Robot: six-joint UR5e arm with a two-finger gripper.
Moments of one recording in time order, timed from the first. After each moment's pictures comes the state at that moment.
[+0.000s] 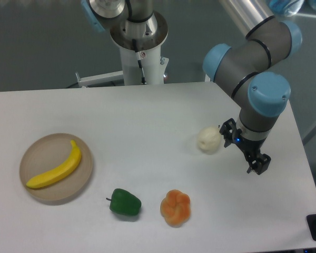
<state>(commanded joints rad) 2.42 -2.07 -1.36 -1.23 1.57 1.59</state>
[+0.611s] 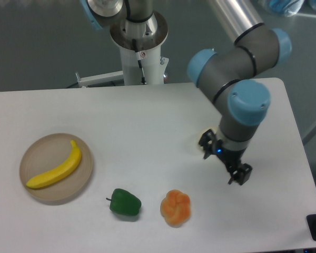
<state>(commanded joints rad) 2.24 -2.08 -1.33 -1.23 1.45 1.17</state>
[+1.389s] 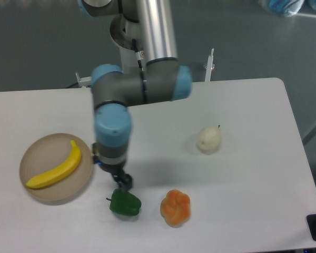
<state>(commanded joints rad) 1.83 -2.04 -1.67 -0.92 1.45 0.89</state>
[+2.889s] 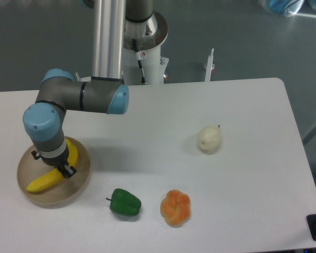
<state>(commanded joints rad) 1.71 -2.11 -1.65 -0.88 1.49 0.61</state>
